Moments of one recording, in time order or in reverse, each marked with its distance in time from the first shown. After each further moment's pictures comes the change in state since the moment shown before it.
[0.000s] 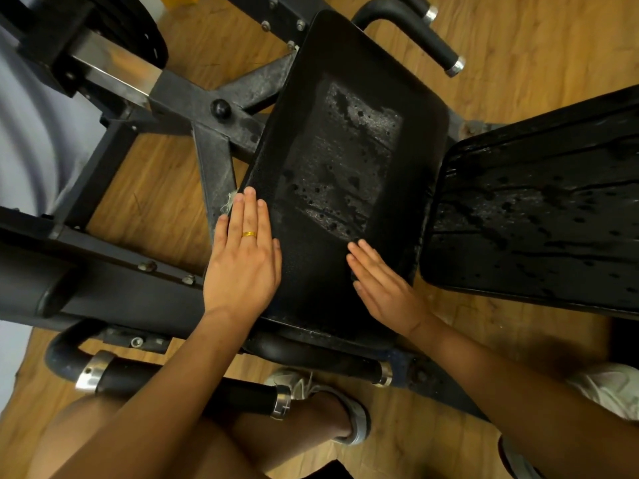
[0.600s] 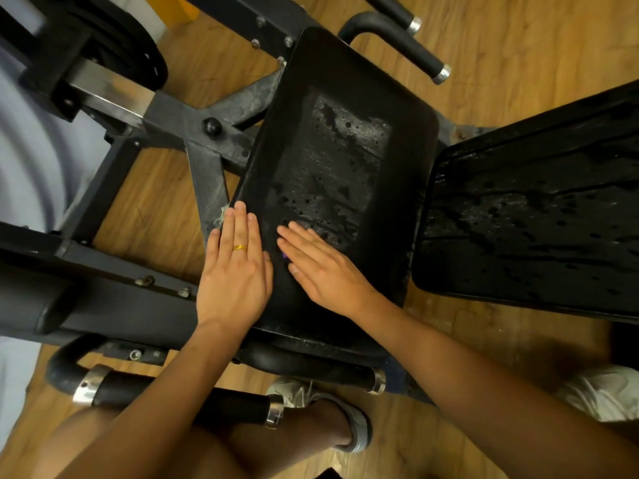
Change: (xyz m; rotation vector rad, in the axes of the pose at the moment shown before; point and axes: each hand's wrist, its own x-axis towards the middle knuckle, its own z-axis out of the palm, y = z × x) left_hand 0.000 0.000 0.000 0.023 -0.001 0.004; right_hand 0.091 -0.045 -0.001 0.148 0.018 -0.054
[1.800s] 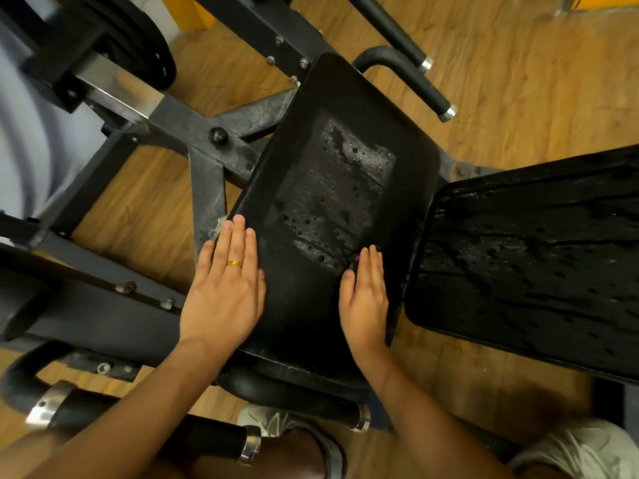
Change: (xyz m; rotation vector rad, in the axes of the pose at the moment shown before) left_hand 0.003 0.001 -0.004 -0.003 0.001 0.002; right_hand -0.036 0.018 0.006 0.035 0.275 0.879
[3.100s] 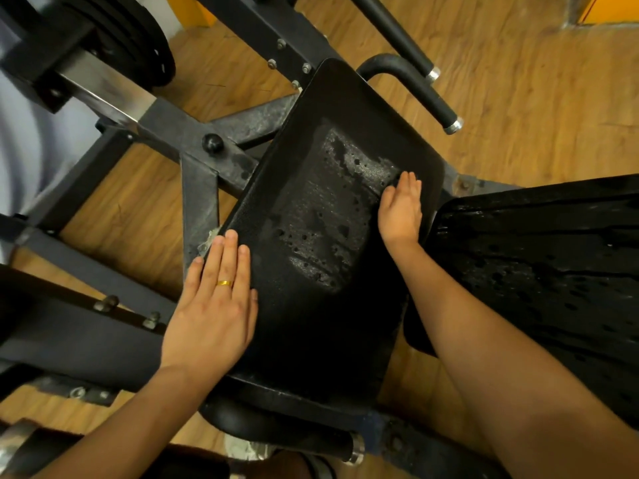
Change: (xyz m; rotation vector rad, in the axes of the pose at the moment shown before) left_hand 0.001 -0.001 0.002 -0.036 -0.003 0.020; right_hand 0.208 0.005 -0.021 -0.075 0.002 0.082
